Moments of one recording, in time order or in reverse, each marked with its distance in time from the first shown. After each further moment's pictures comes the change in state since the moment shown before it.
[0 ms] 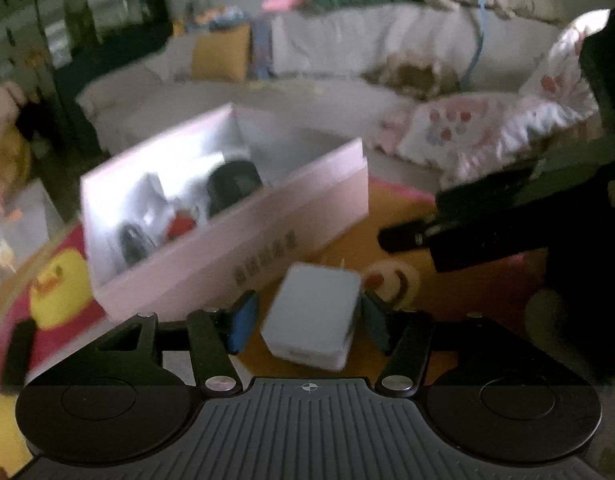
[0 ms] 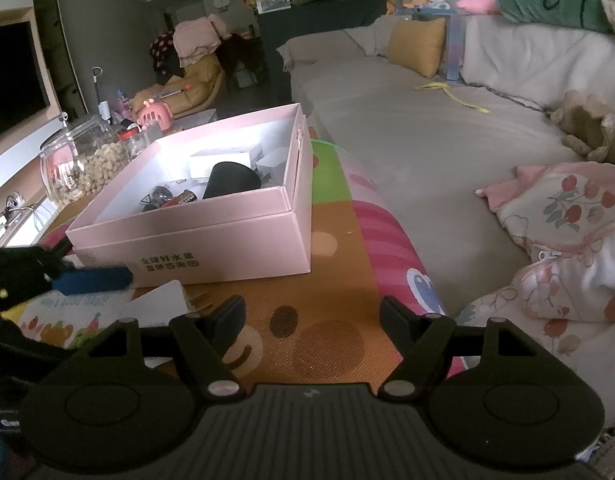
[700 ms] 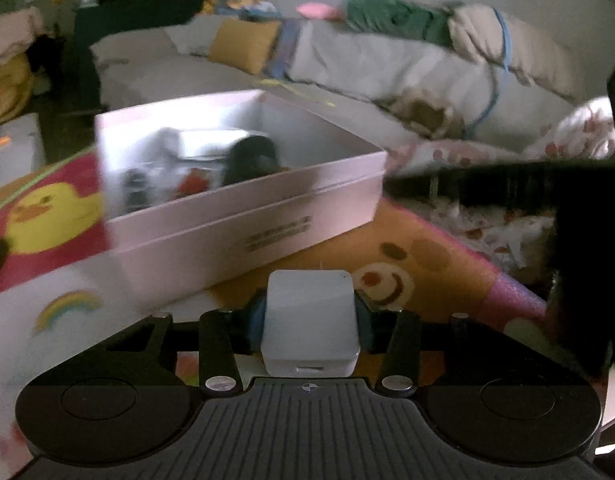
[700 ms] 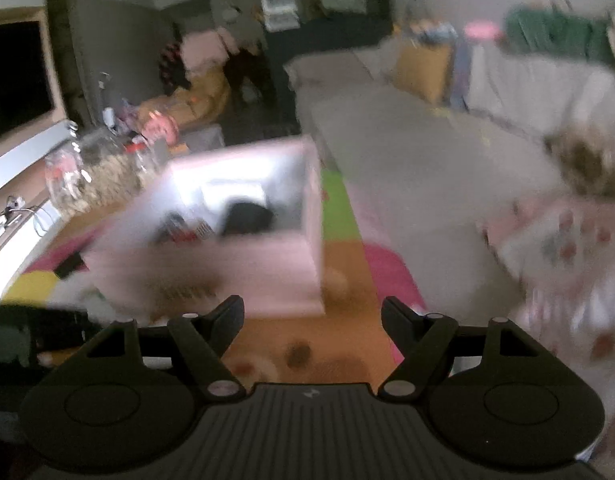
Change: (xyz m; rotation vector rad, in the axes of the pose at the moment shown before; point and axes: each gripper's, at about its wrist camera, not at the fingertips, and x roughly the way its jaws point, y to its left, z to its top) left arm -0.022 0.034 -0.030 -0.247 -0.078 -0.087; right arm -0.027 0.033 0.029 -0.096 -0.104 0.001
